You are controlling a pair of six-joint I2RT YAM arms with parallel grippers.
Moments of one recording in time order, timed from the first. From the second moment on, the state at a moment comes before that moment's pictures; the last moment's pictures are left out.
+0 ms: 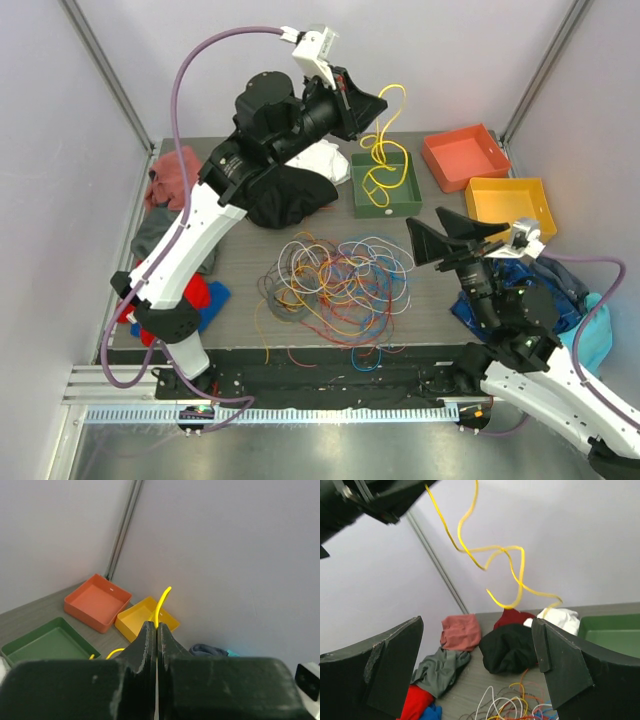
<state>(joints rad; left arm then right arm) -0.82 1.73 2.28 -0.41 0.07 -0.40 0.83 0.41 0.58 0.28 0.39 0.34</state>
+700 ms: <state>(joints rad) -0.96 1.73 2.20 -0.46 0.10 -0.45 0.83 0.67 0.71 0.35 0.34 0.19</state>
